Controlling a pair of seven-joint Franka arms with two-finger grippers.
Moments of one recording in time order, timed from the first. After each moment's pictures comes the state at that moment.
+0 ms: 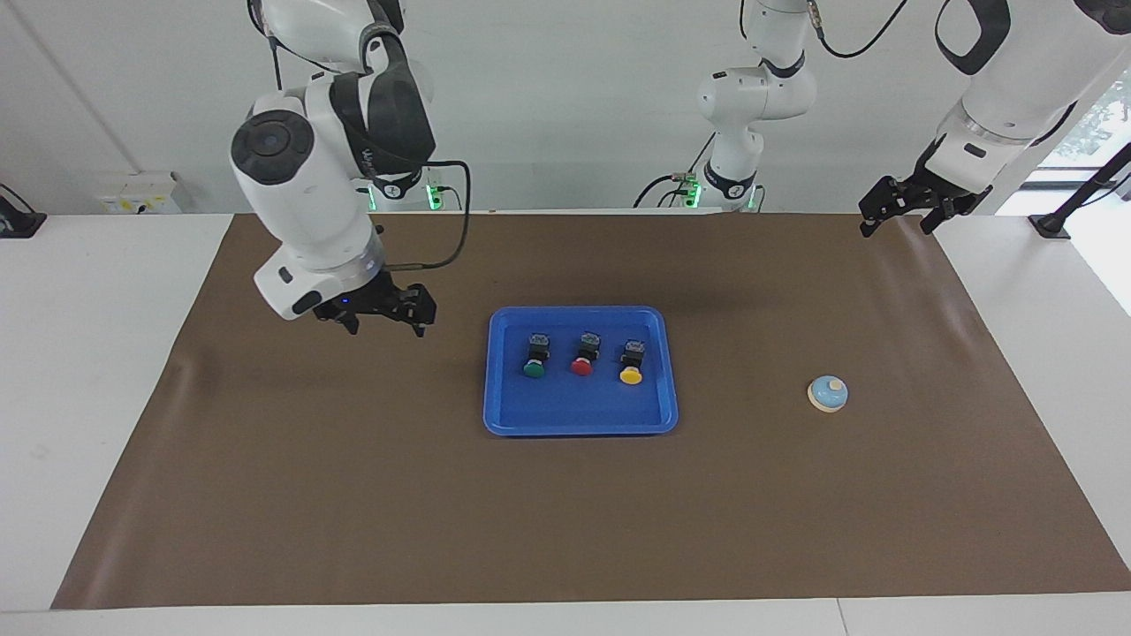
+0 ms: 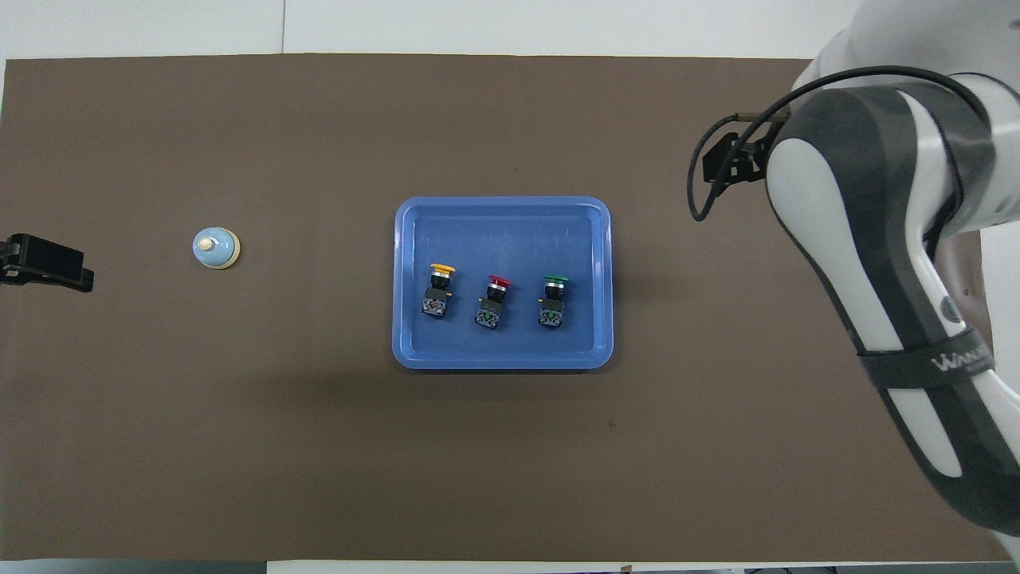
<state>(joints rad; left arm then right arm) 0.01 -0.04 0.00 -1.63 0.00 1.49 0.03 0.19 0.35 -0.05 -1.29 0.02 1.53 0.15</state>
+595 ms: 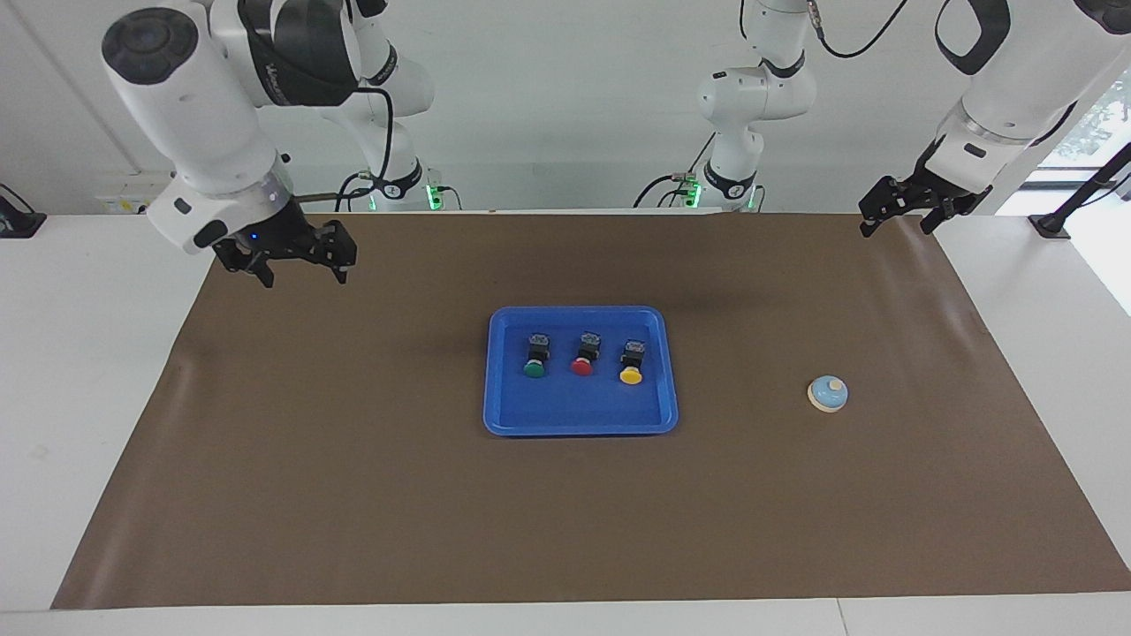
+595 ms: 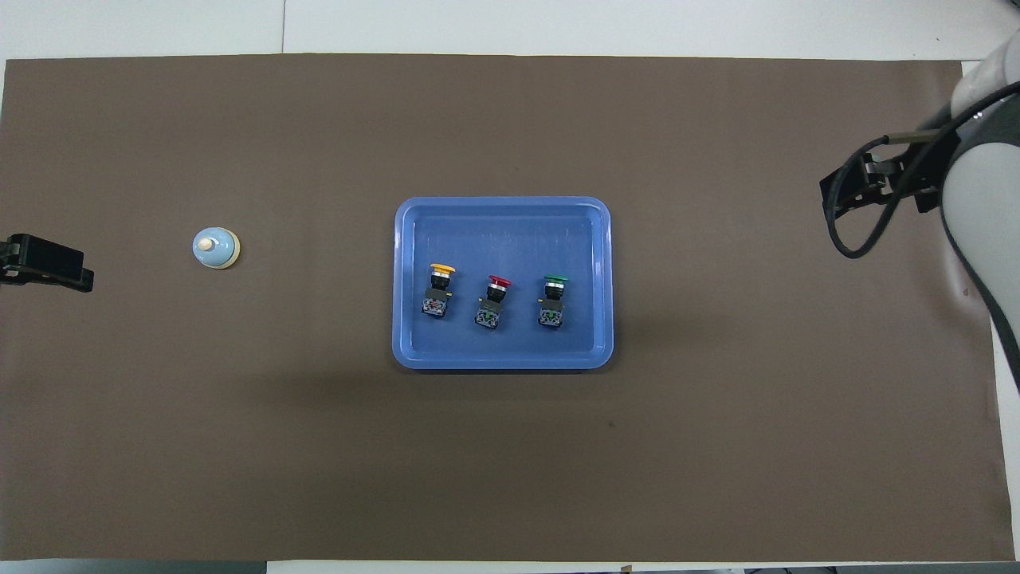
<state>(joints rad) 0.01 -0.04 0.00 -1.63 0.00 1.49 0.03 0.08 0.07 -0.05 -1.43 -0.02 1.38 0.01</state>
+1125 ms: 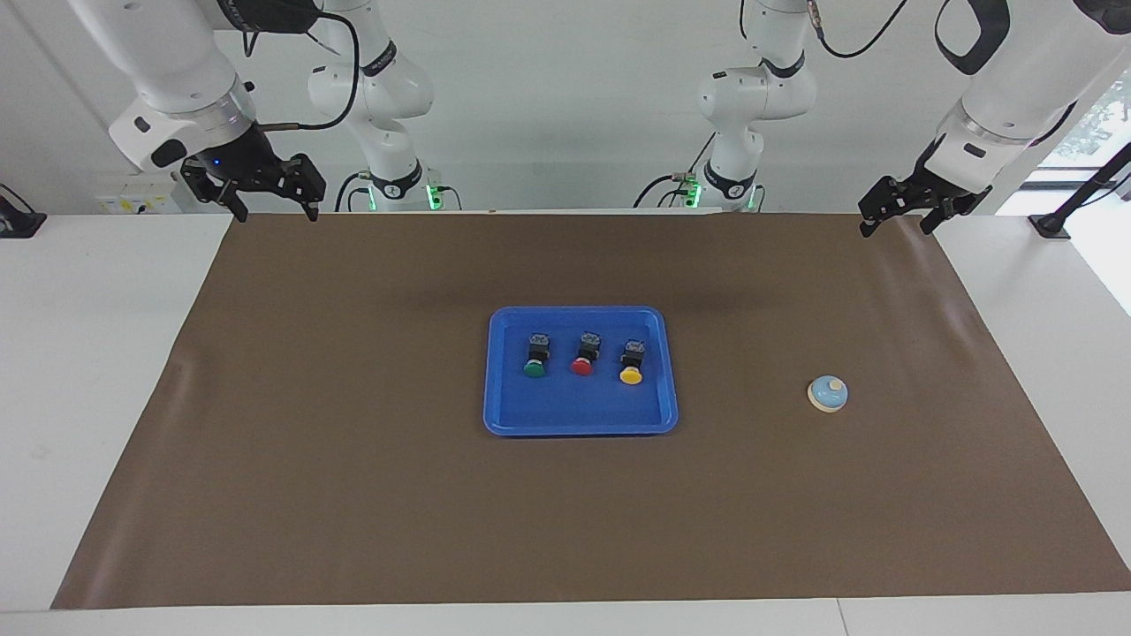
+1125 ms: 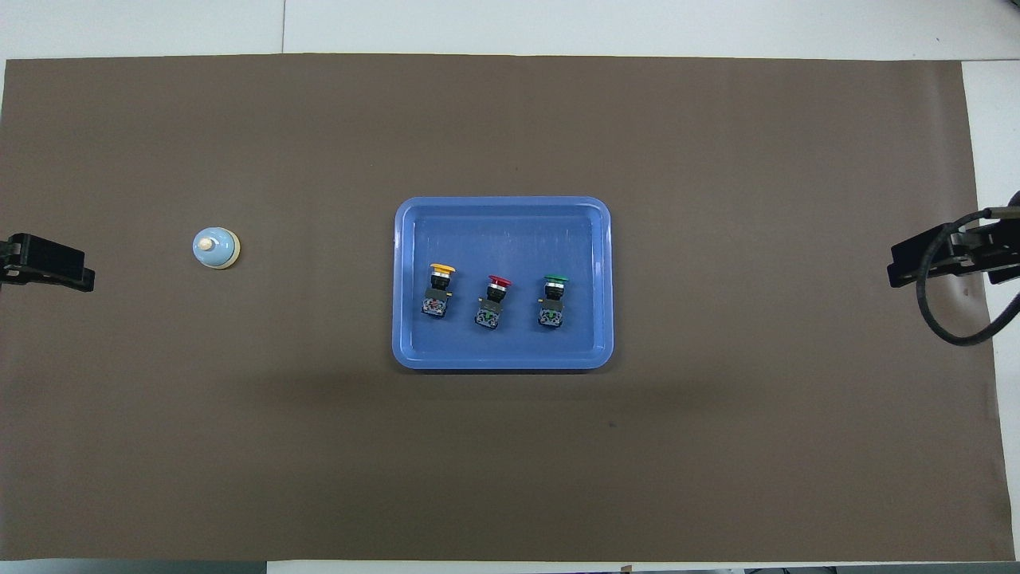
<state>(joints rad) 0.01 -0.04 0.00 -1.63 0.00 1.52 0.03 -0.02 0.01 0.03 -1.50 -0.02 1.36 0.01</state>
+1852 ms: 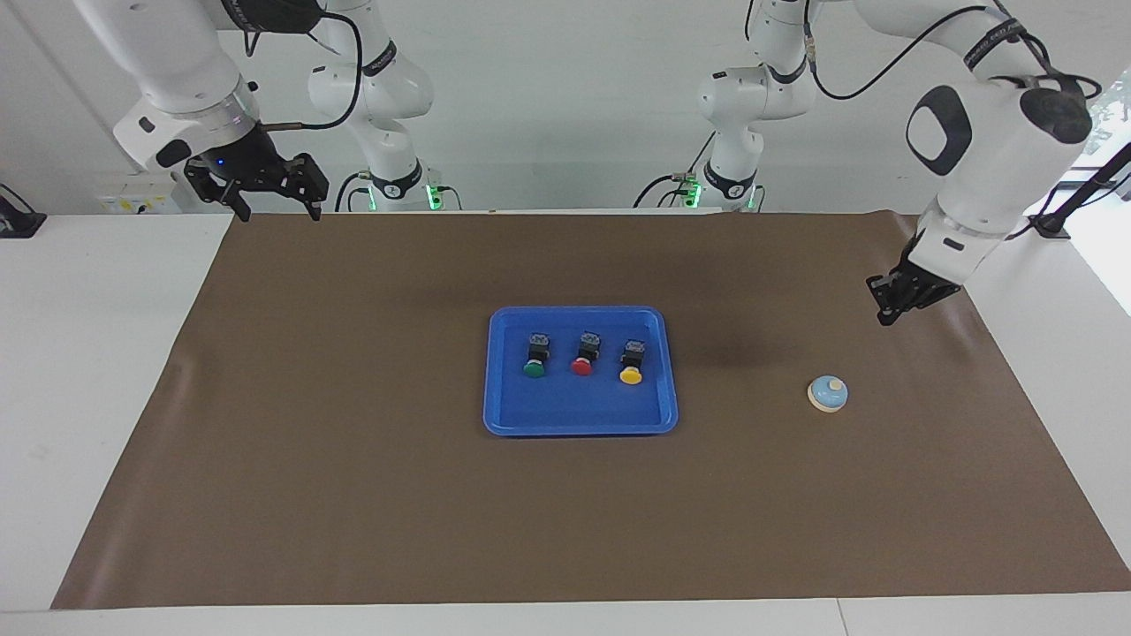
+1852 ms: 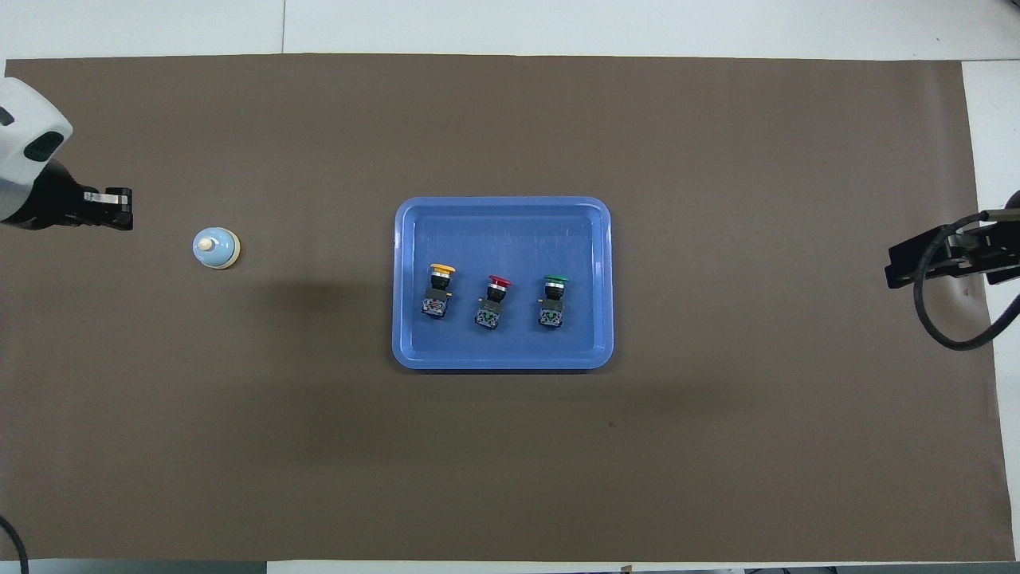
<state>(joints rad) 0.01 0.17 0.00 -1.72 0.00 1.93 0.03 -0.02 0.01 0.03 -1.50 -0.02 1.37 0.01</state>
